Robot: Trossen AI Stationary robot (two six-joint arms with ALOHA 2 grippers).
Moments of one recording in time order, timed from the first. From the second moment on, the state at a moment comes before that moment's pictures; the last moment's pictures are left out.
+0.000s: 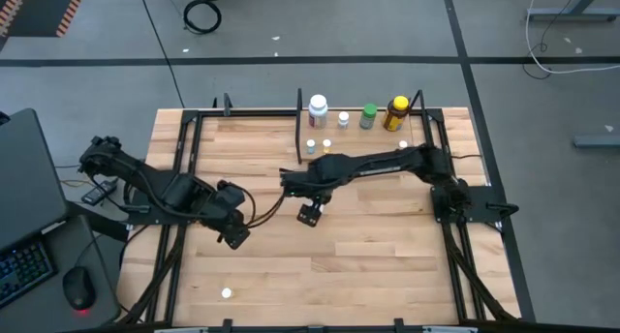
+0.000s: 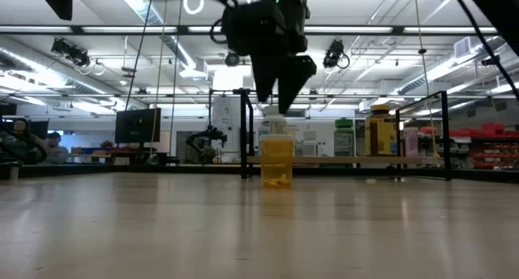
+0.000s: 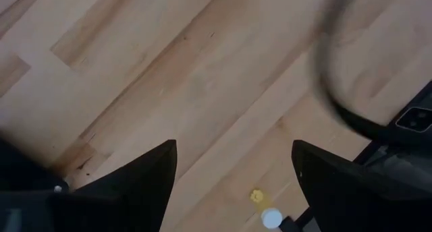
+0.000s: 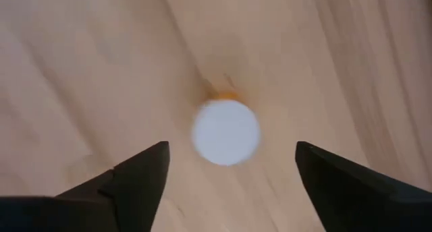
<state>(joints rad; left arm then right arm) -0.47 1.32 1.33 -1.27 -0.13 -1.25 0.05 2.16 2.00 -1.25 0.01 0.52</state>
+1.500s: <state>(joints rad) -0.51 1.32 1.33 -1.23 -0.21 -1.25 0.06 2.22 1.91 -1.15 -0.05 0.77</state>
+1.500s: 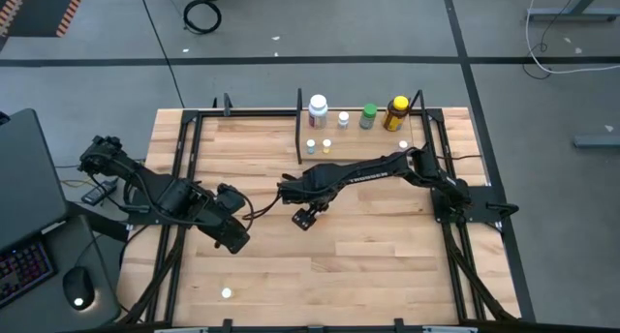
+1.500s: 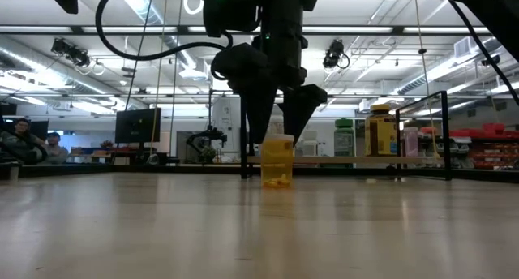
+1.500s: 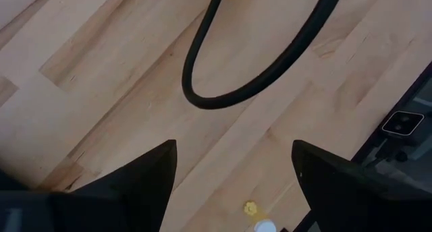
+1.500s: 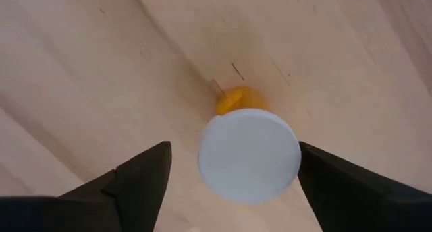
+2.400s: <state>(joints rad) -0.51 1.32 1.33 -1.23 -0.23 -1.25 0.06 2.22 1.91 -1.21 -0.05 0.75</state>
